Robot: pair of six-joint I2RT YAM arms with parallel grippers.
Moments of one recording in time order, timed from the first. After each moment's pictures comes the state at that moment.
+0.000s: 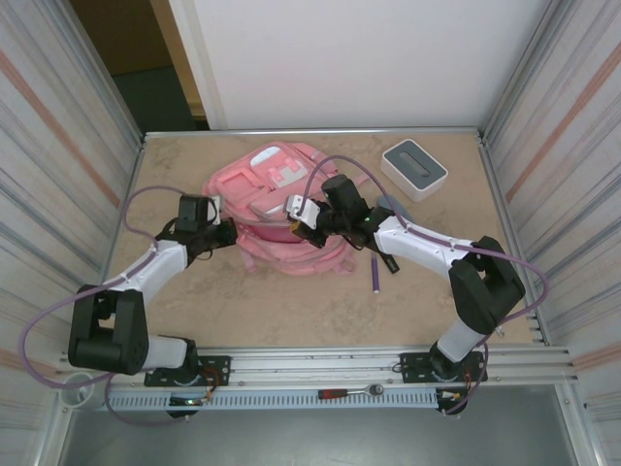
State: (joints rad) left arm -0.15 1.34 0.73 -0.24 0.20 -0.31; right arm 0.73 1.64 1.13 -0.12 -0.38 -0.51
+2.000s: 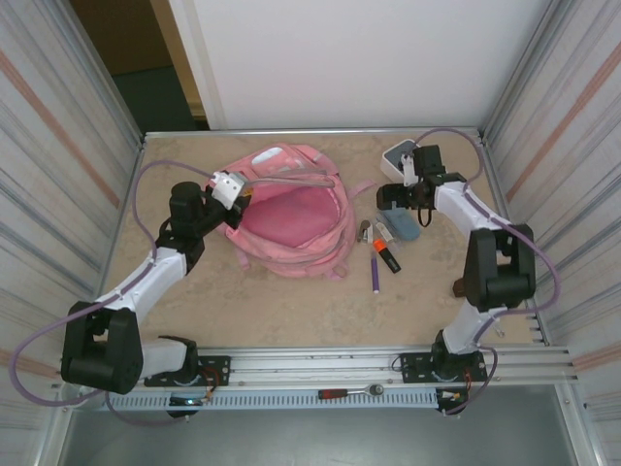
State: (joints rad) left arm -0.21 1.25 0.71 0.27 0.39 0.34; right arm 0.13 1.76 1.26 -0.55 -0.09 0.04
